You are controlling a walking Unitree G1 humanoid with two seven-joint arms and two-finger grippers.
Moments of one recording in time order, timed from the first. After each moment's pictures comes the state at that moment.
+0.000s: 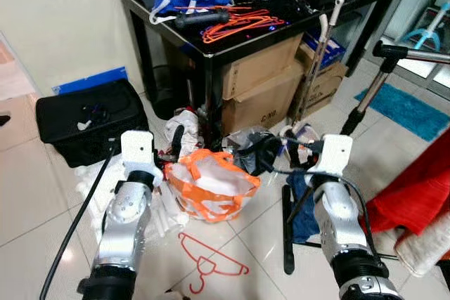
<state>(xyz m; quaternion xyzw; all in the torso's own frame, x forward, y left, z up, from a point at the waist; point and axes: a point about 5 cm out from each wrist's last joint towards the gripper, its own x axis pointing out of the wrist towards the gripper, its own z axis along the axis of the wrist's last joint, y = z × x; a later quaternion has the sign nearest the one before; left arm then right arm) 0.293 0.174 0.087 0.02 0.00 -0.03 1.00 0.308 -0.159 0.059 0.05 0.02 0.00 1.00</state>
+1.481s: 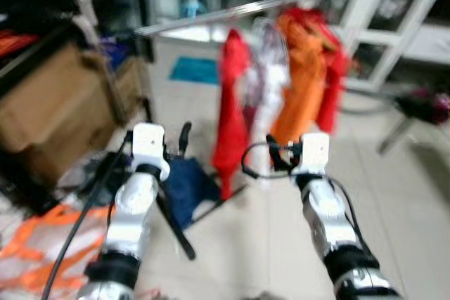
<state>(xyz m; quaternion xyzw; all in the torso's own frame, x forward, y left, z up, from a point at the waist) 0.309 0.151 0.089 0.03 -0.01 -0.06 1.00 0.314 -0.142 0.057 0.02 0.04 0.06 1.00</state>
